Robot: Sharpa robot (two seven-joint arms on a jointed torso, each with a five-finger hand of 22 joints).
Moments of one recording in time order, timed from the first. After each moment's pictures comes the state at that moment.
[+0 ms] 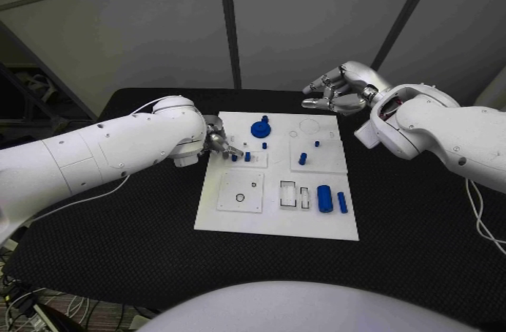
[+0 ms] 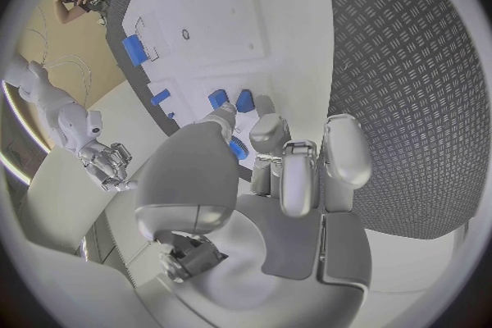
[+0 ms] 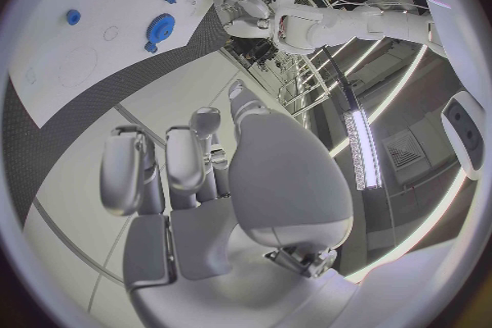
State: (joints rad) left arm 1.20 -0.65 0.02 1.28 -1.14 0.15 -0.62; left_hand 1.08 -0.15 0.18 0.29 0.05 1.19 0.00 0.16 1.13 1.47 -0.06 0.85 1.31 1.47 -0.11 1.52 1.31 0.12 1.36 0.00 1.25 1.30; right arm 1.24 -0.77 0.05 1.43 -0.95 -0.30 0.04; right_hand 1.37 -0.12 0.11 0.25 0.10 0.95 0.12 0.07 0.07 1.26 0.04 0.89 0.99 1.46 -0.04 1.23 1.10 0.05 1.44 0.07 1.36 1.31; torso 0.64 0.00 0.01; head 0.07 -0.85
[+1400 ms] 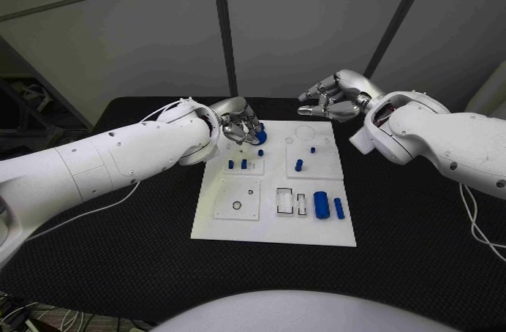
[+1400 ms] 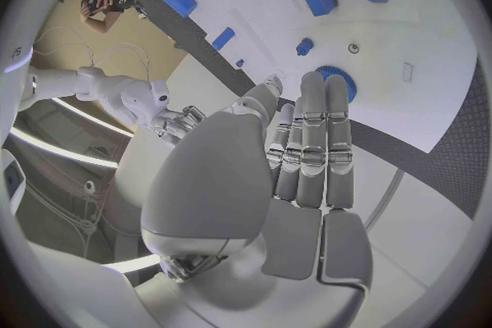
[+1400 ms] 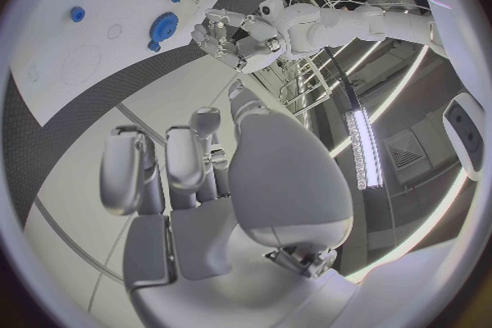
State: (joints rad) left arm 1.20 -0.59 0.01 1.23 -1.19 -0.18 -0.09; left_hand 1.52 -0.19 0.24 0.11 0.15 1.00 0.14 0.06 0.39 1.12 0.08 0.06 0.25 1.35 0.00 0.53 0.60 0.19 1.09 0.10 0.55 0.79; right arm 1.24 -0.77 0.05 1.42 -0.95 -0.30 0.04; right_hand 1.37 -0.12 0.11 0.25 0.10 0.95 0.12 0.07 0.07 1.26 0.04 0.89 0.99 1.46 -0.04 1.22 1.10 0.05 1.44 0.07 1.35 1.31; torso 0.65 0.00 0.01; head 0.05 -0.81
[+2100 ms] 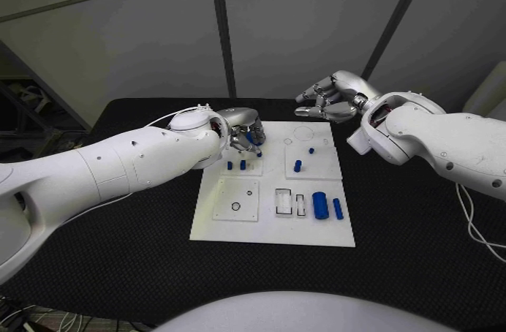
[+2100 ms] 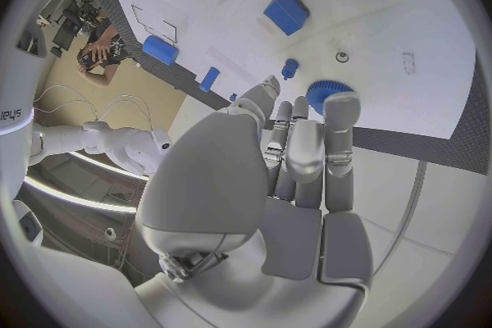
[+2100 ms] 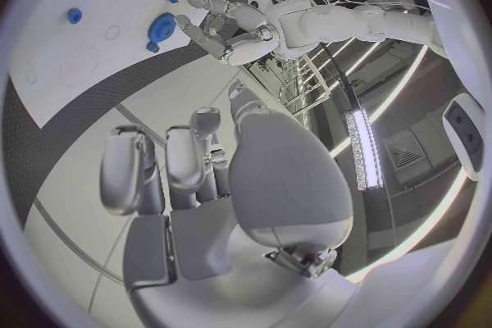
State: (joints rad) left arm 1.20 -0.51 -0.03 1.15 -1.43 -0.13 -0.04; left_hand 1.48 -0.17 0.25 0.07 0.15 1.04 0.11 0.06 0.24 1.15 0.06 0.07 0.08 1.46 -0.04 1.16 1.11 0.19 1.28 0.06 0.89 1.06; right arm 1.24 -0.76 0.05 1.42 -0.95 -0.30 0.04; right_hand 1.37 -0.12 0.11 0.25 0.10 0.95 0.12 0.07 0.07 1.26 0.04 0.89 0.99 1.46 -0.04 1.22 1.10 0.05 1.44 0.07 1.35 1.31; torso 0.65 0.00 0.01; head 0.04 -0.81
